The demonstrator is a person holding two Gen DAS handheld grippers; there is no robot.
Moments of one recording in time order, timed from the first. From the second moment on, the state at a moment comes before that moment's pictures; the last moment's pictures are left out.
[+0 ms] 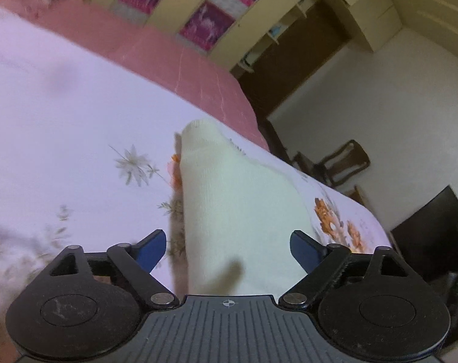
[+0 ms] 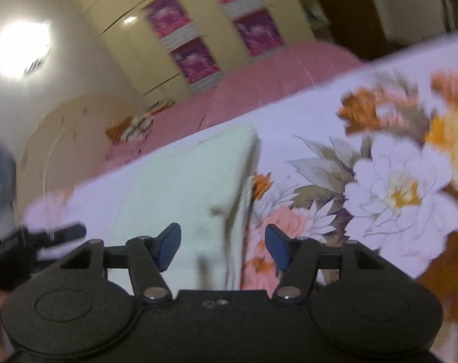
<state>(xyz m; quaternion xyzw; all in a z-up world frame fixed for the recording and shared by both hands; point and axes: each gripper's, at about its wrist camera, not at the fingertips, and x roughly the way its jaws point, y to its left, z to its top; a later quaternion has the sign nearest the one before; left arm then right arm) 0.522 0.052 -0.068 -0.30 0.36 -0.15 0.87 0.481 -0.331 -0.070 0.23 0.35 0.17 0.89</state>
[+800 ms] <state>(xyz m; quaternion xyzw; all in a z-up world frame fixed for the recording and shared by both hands) 0.559 -0.007 -0.069 -0.17 0.37 -0.16 0.90 0.519 -0.274 -0.082 0.14 0.37 0.19 0.90</state>
